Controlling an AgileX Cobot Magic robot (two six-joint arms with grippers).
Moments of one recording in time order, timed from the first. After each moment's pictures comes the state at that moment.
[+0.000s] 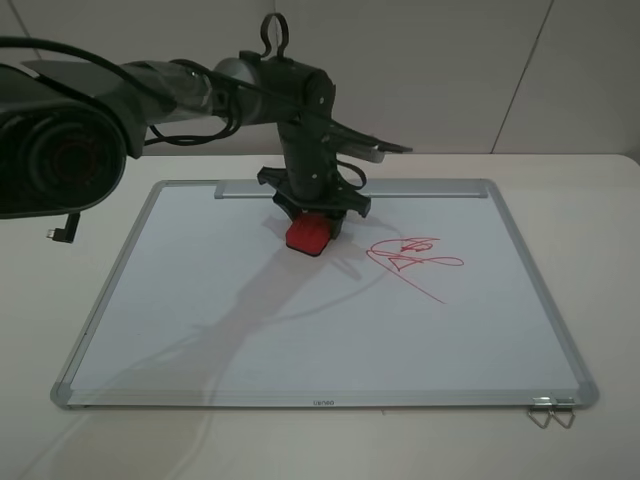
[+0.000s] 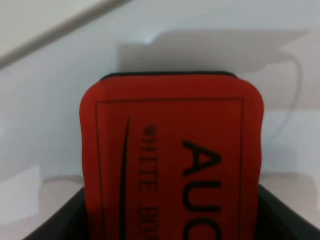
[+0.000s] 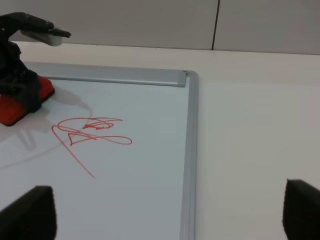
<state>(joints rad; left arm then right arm) -0.65 2.53 -2.06 0.01 0.95 -0.15 0.01 -0.01 -0.52 0.00 1.06 -0.02</state>
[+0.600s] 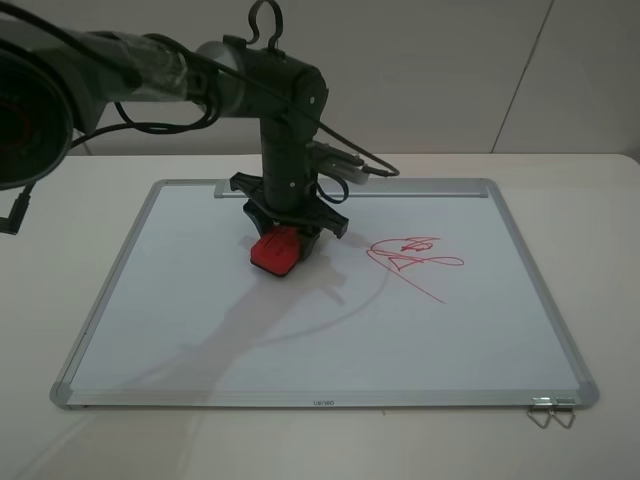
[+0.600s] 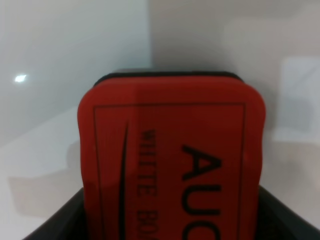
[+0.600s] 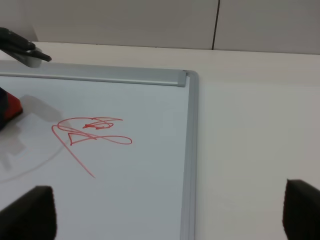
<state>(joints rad) -0.66 2.38 -1.87 0.08 1.06 -0.16 0.01 -0.01 -0.52 0.00 1.06 -0.02</state>
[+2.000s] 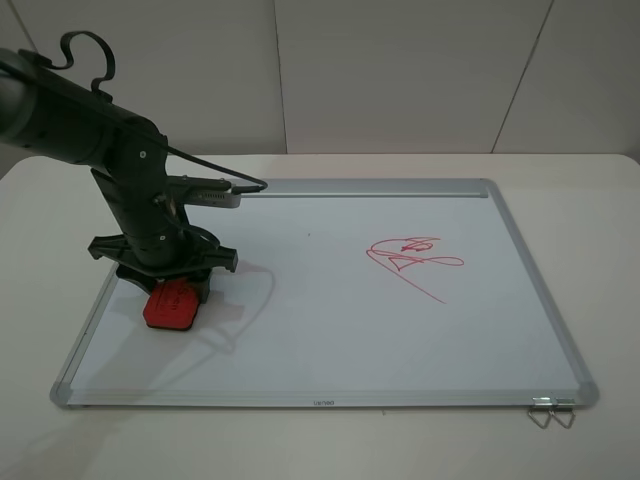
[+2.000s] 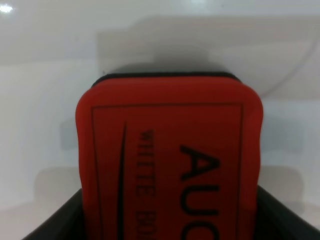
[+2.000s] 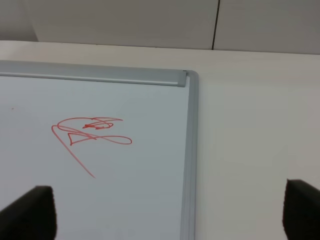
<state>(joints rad) -0.48 1.94 -1.02 0.10 0.59 -0.44 0.01 -0.01 -0.52 0.00 1.06 -0.02</state>
